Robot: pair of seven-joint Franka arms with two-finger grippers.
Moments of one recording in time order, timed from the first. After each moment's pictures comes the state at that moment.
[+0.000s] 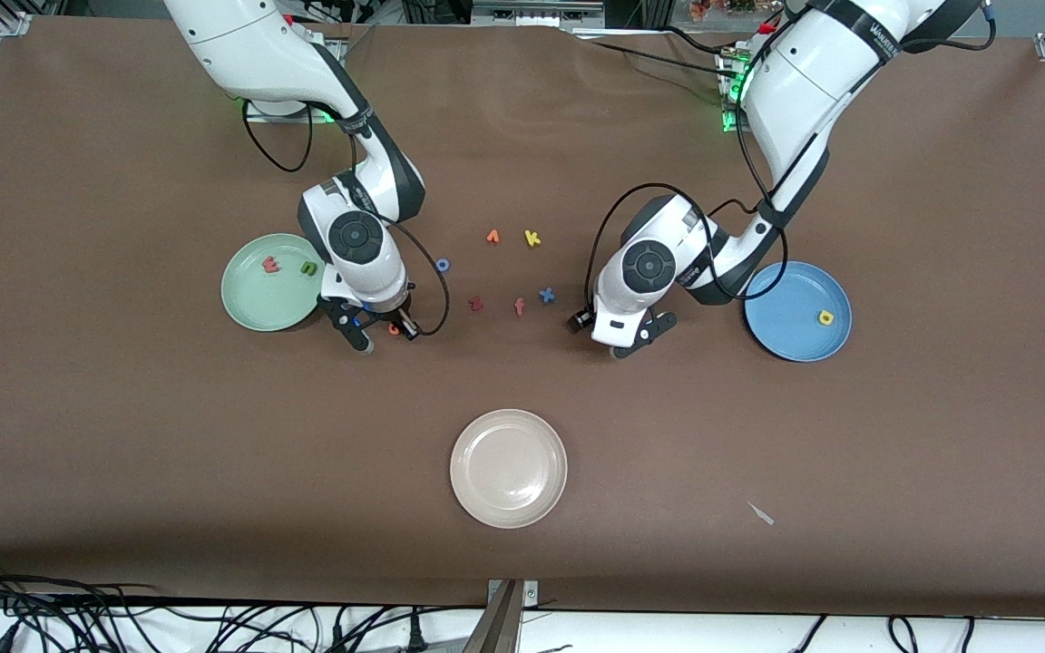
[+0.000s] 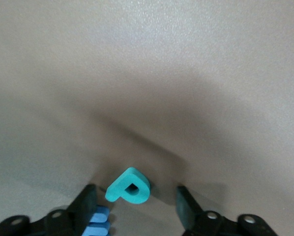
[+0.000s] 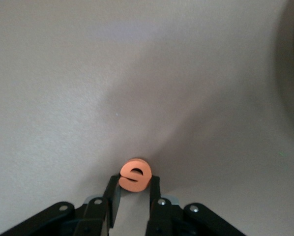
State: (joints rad) left arm -0.21 0.73 -0.42 -1.80 0.14 2.35 -1.25; right arm 0.54 0.57 -0.03 -1.95 -0.08 2.52 1.43
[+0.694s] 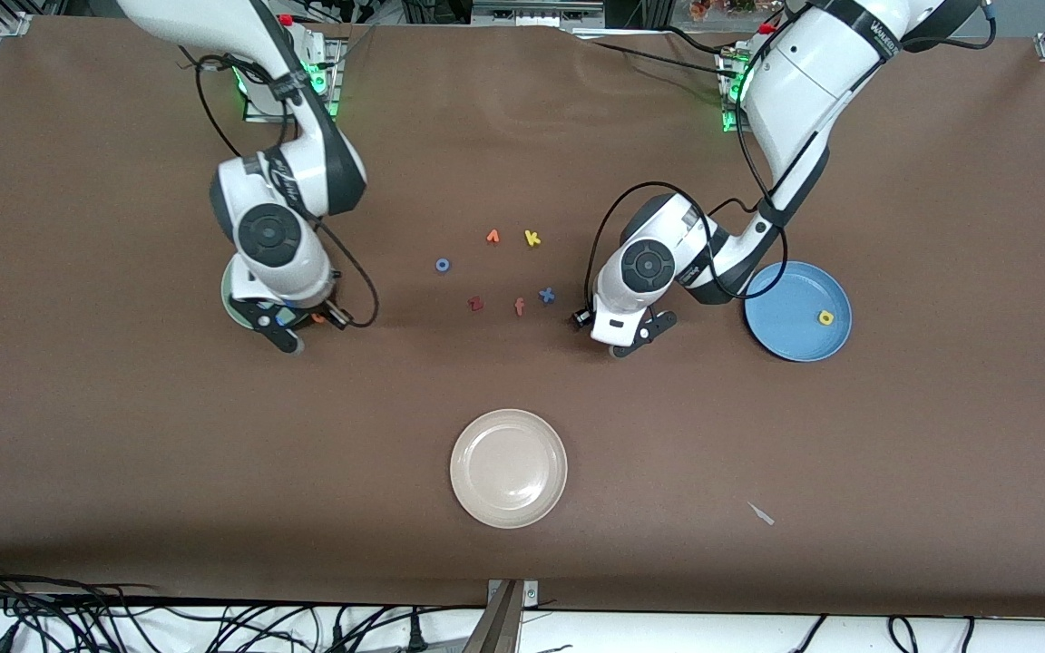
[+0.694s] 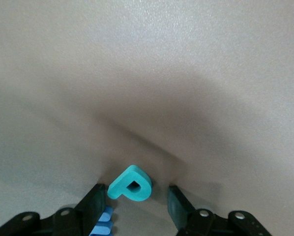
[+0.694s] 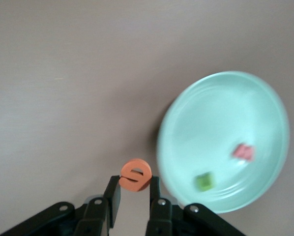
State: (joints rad) left arm -0.21 0.73 -0.42 -1.80 0.14 2.35 -1.25; right arm 0.54 0.34 -0.21 -2.01 -0.08 2.16 1.01
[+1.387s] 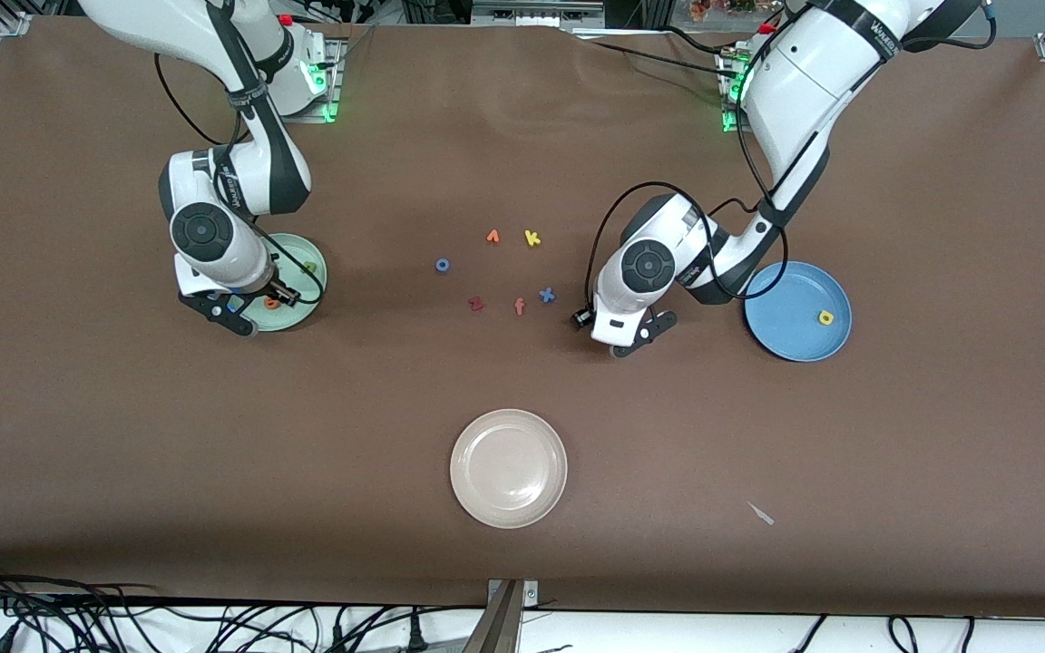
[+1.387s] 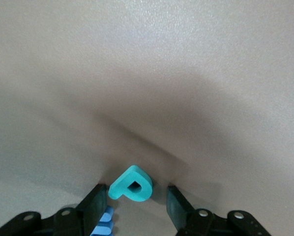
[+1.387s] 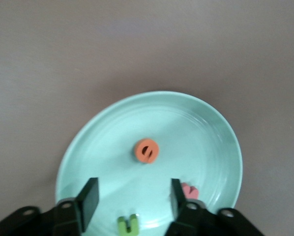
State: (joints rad) left arm -0.21 0.73 -0.42 -1.80 0.14 2.35 -1.25; right arm 0.55 0.31 -0.33 -2.20 -0.08 2.33 0.77
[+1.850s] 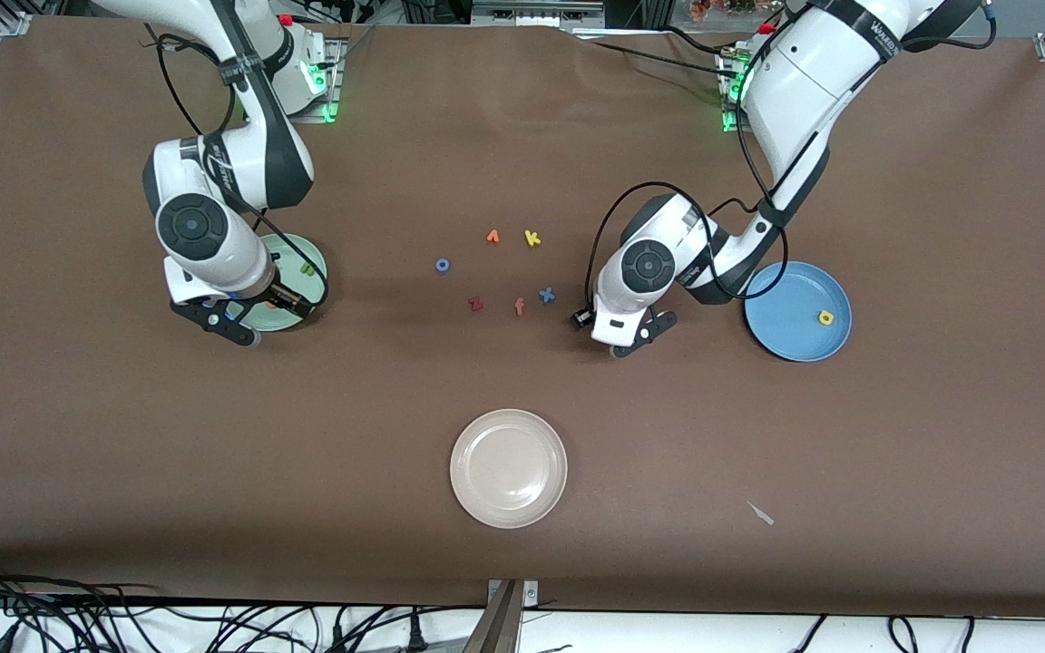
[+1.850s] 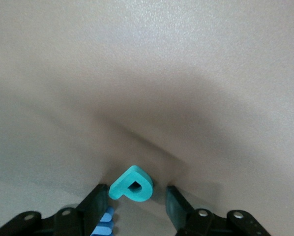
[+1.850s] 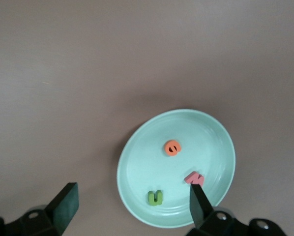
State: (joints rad) left arm -0.21 0.73 -0.42 -1.80 0.14 2.35 -1.25; right arm 0.55 0.27 -0.29 -1.95 -0.08 2.05 0.70
